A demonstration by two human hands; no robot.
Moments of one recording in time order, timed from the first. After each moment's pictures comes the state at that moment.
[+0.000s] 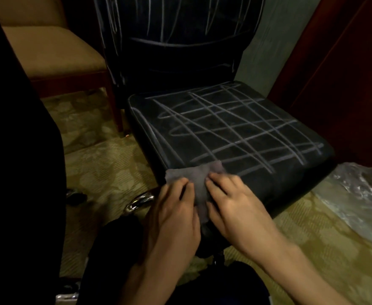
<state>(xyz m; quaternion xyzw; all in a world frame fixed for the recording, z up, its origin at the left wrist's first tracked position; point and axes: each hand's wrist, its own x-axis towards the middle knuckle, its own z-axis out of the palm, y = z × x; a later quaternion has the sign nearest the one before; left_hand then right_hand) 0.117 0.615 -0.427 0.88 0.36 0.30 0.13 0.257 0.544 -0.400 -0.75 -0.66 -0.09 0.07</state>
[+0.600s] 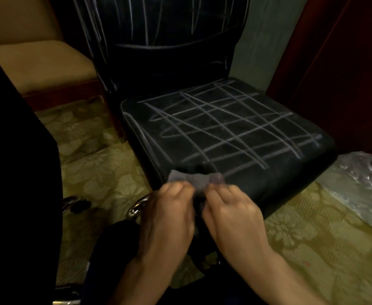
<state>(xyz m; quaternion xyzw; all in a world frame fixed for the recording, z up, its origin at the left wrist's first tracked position) 0.126 0.617 -0.419 0.88 0.32 0.31 0.15 0.243 0.532 -0.414 -0.76 -0.59 -0.18 0.20</state>
